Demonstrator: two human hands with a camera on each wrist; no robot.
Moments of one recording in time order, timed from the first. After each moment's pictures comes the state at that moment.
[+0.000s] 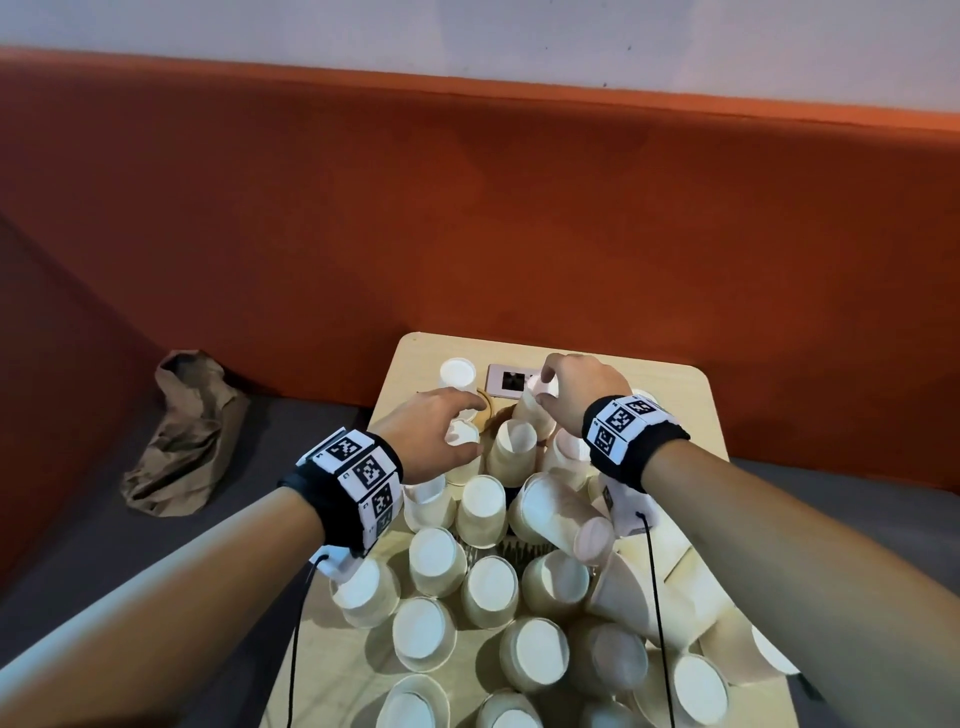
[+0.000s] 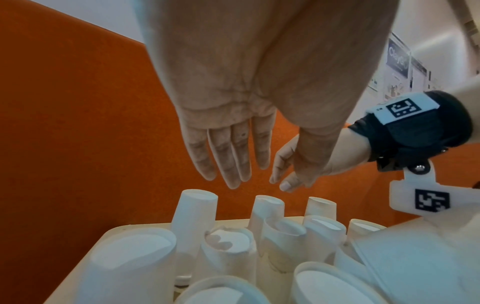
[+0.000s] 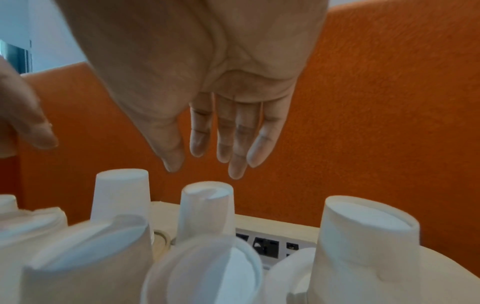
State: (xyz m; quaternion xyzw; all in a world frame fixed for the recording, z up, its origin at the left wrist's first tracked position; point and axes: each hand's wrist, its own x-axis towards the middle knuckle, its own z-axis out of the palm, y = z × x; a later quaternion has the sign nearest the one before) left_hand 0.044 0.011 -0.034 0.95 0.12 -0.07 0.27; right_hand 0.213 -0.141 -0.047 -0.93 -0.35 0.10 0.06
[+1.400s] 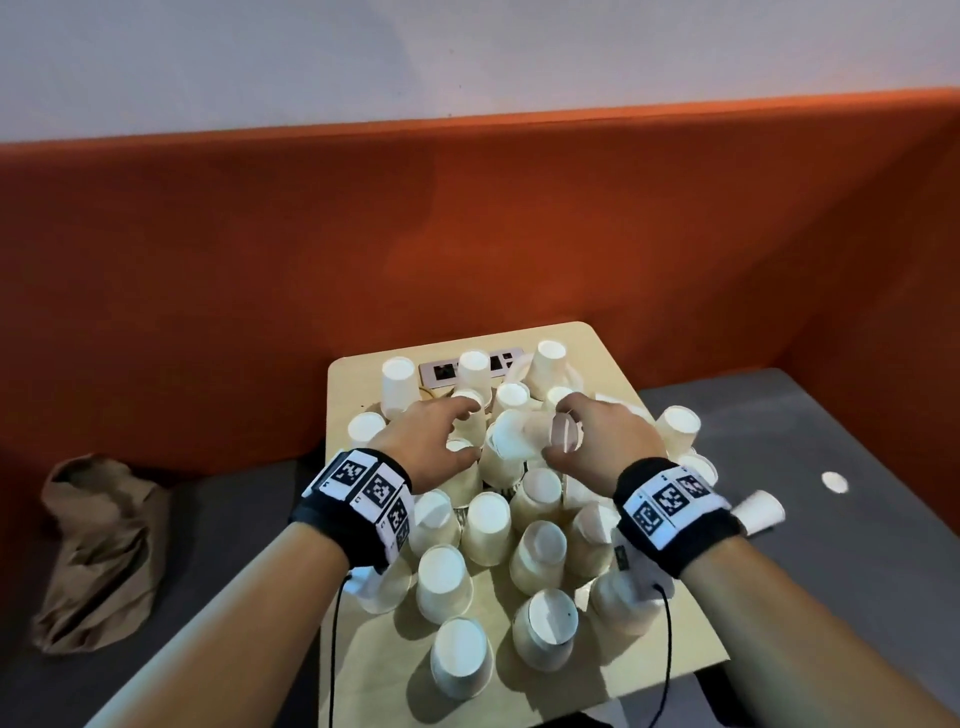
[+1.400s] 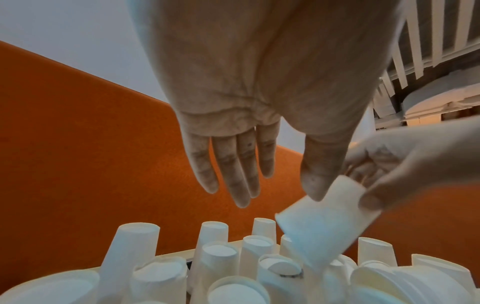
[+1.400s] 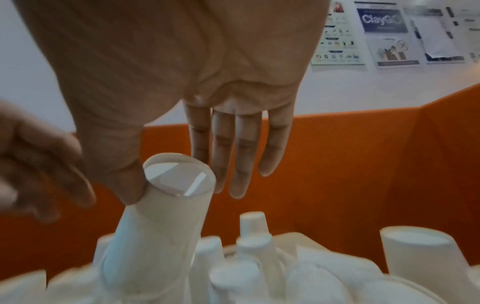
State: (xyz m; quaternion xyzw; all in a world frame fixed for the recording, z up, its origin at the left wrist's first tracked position) left_hand -0.003 -0.026 -0.024 0.97 -0.02 -0.07 0.24; right_hand 0.037 -0.255 -0.017 -0.98 -0.14 0.06 0.15
